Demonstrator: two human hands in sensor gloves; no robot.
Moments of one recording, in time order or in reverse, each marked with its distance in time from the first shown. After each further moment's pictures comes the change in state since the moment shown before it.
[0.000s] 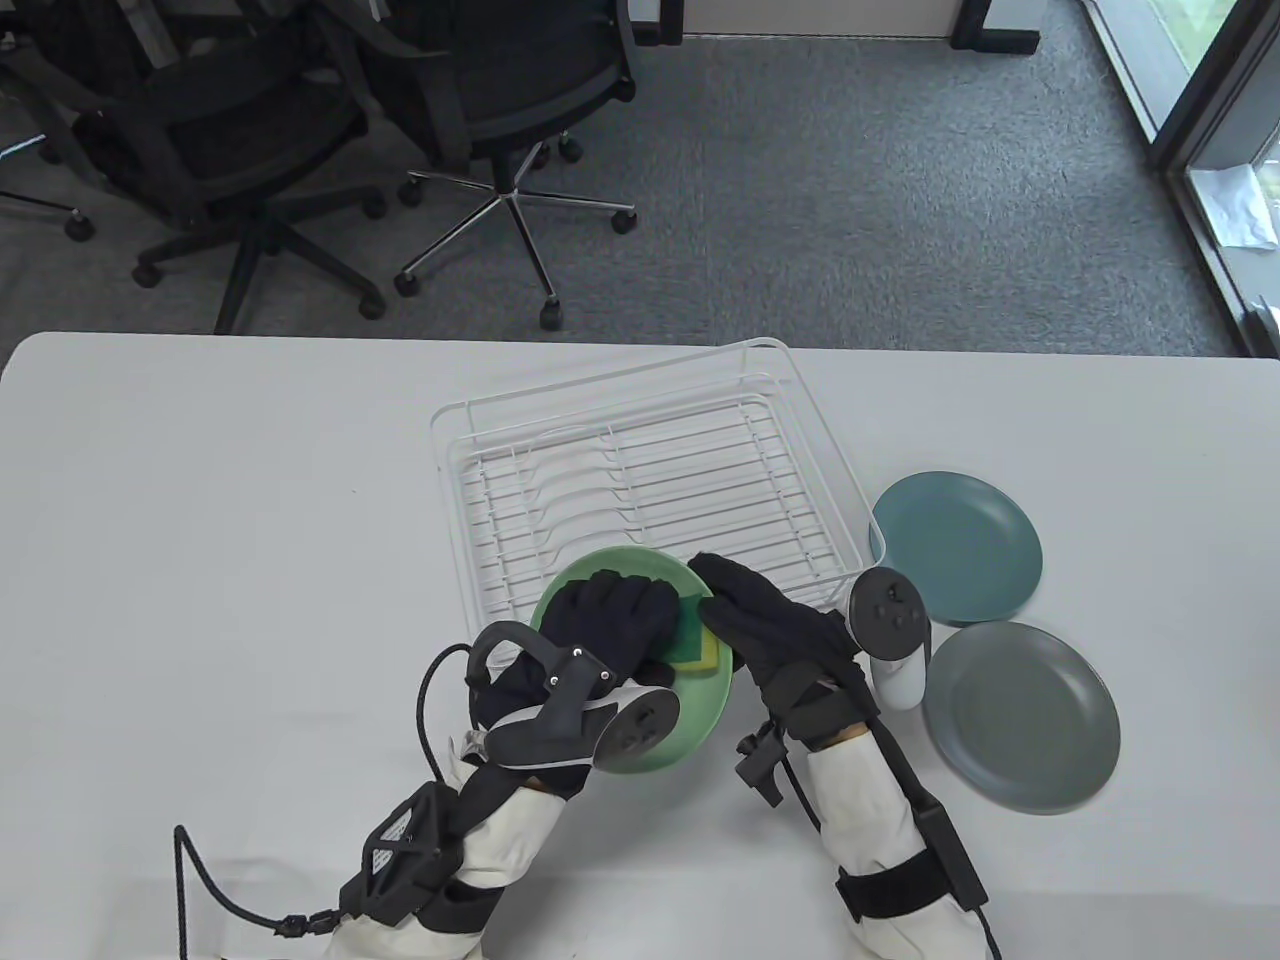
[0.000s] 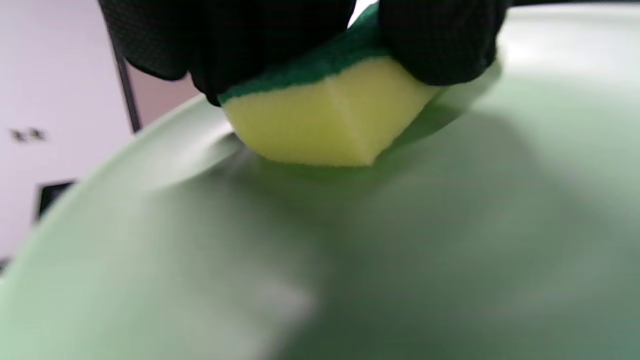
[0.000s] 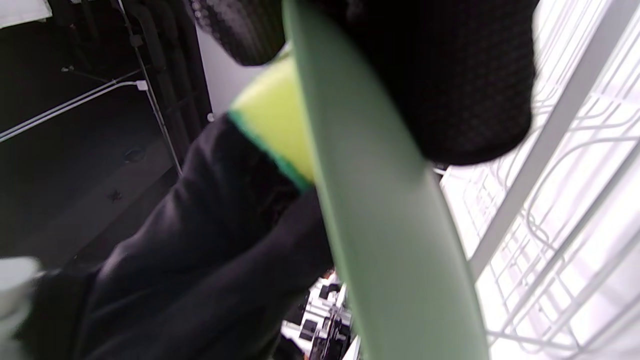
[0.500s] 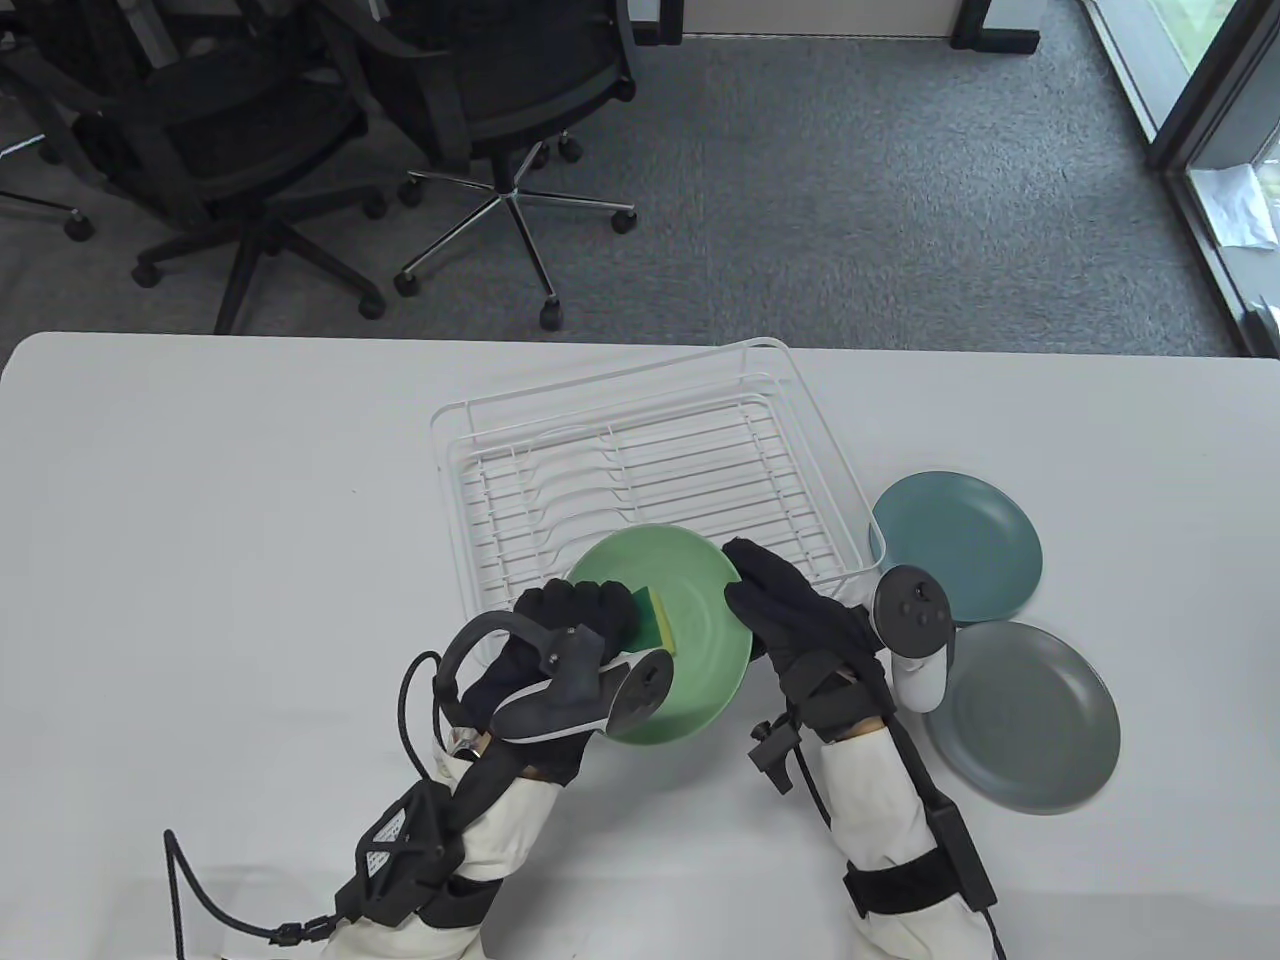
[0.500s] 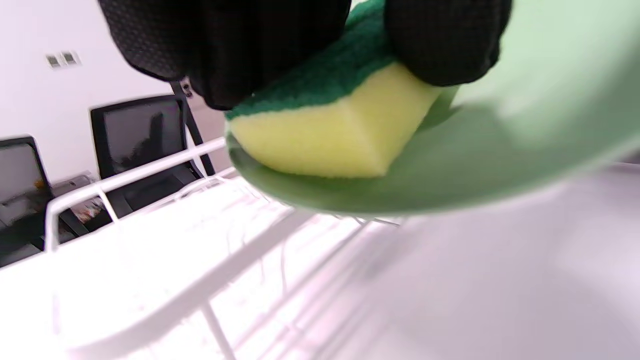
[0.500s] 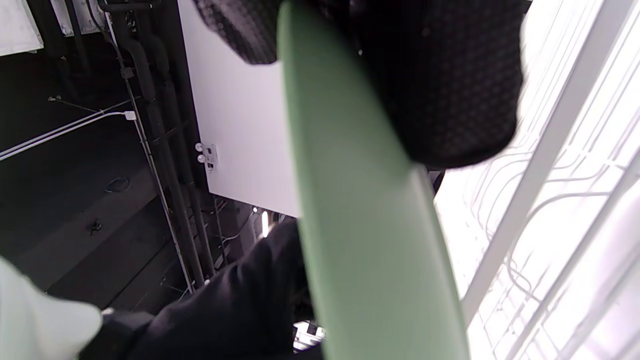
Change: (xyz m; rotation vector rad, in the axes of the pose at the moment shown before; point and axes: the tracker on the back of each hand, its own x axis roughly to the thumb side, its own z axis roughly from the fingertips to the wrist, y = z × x) left_hand -0.007 -0.013 -0.007 -0.354 0.021 0.033; right_hand -0.006 -0.021 0.006 -0.137 0.046 0.004
